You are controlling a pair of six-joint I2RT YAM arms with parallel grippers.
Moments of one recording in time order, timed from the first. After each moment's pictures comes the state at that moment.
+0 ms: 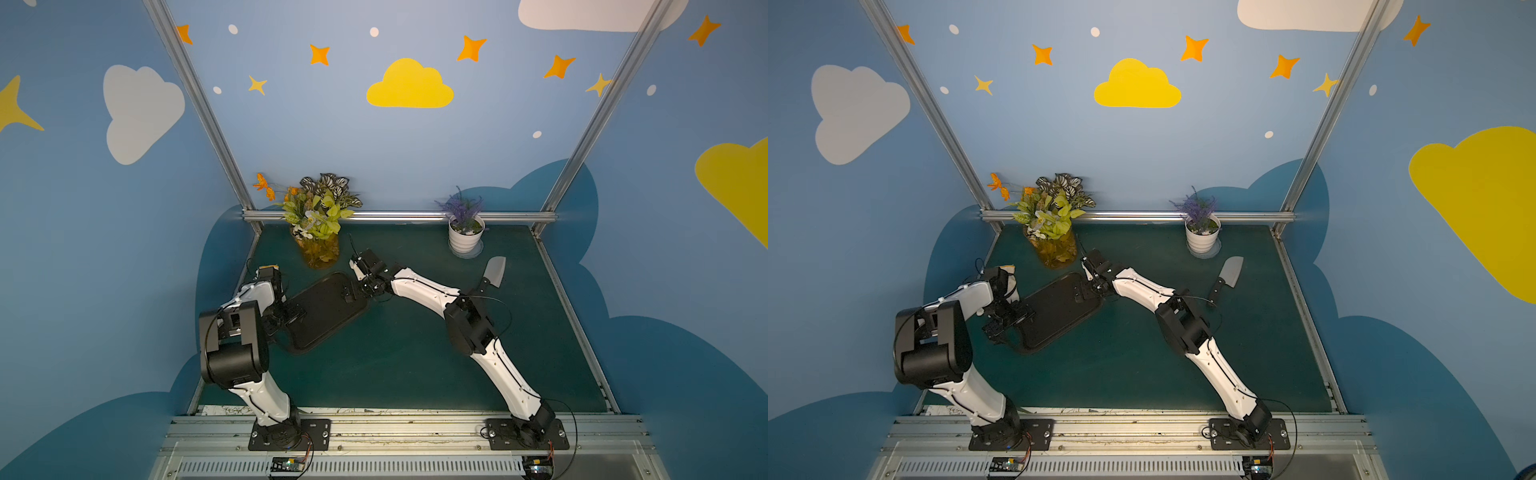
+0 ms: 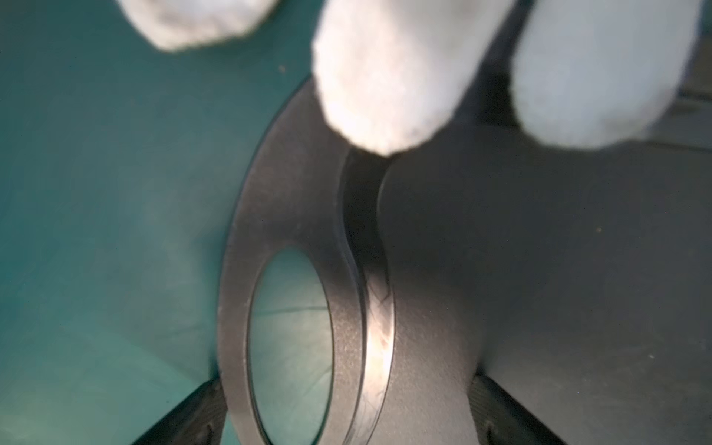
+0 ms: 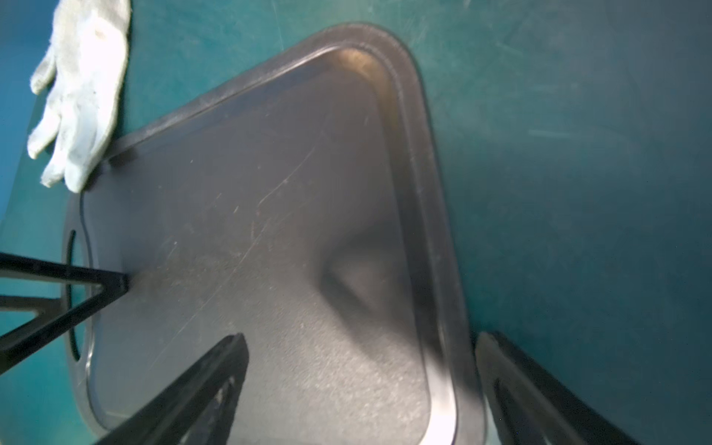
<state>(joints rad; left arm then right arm) 0.23 1.73 1.01 -0.80 0.01 -0.56 0.89 2.51 2.16 -0.61 -0.17 0.46</state>
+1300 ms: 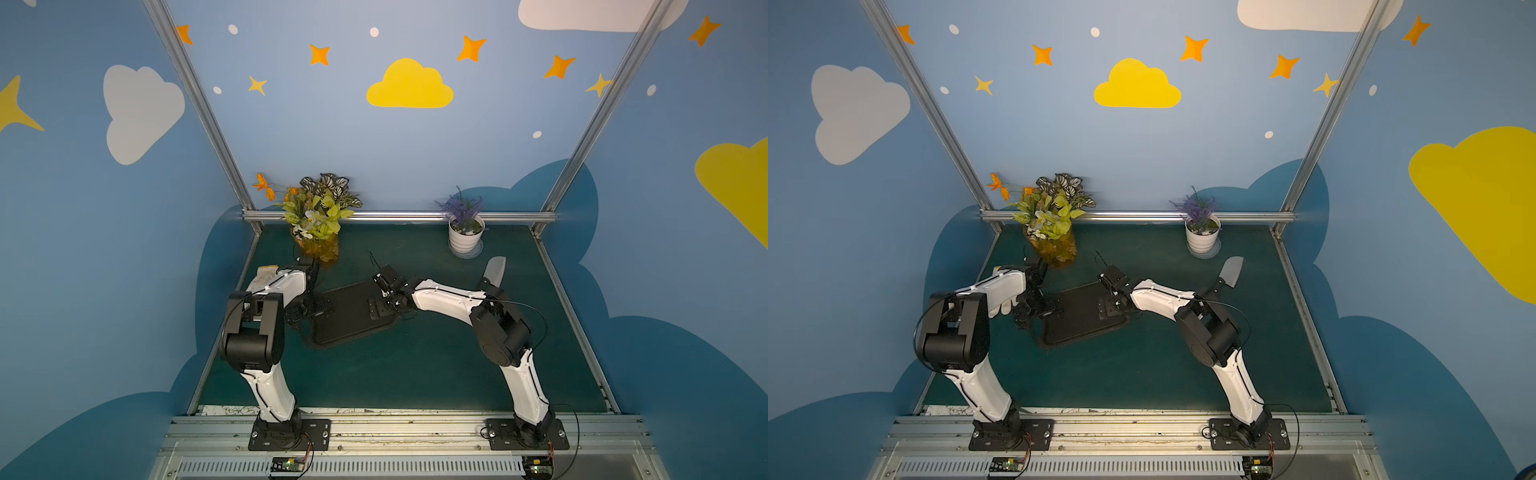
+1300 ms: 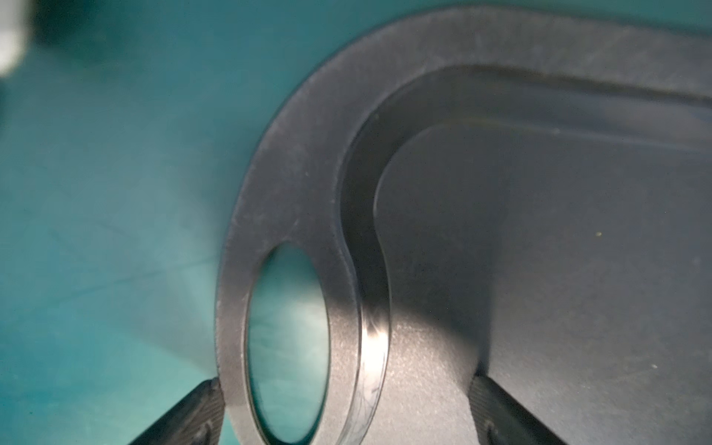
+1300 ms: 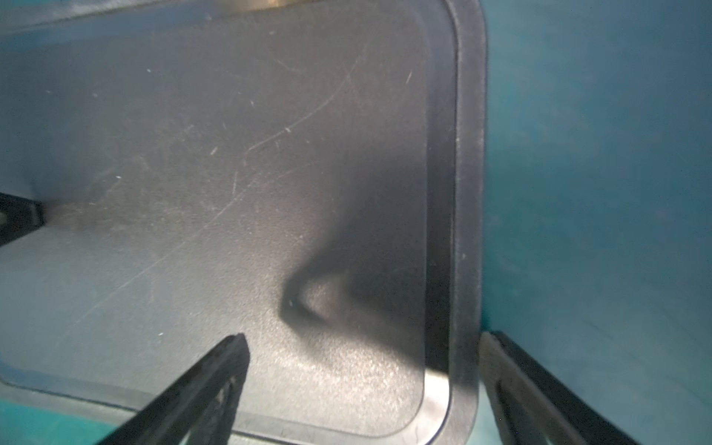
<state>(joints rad) -0.05 1.84 1.17 -0.88 -0.03 -0.50 0.89 2.16 1.60 -0.55 0.02 0.54</state>
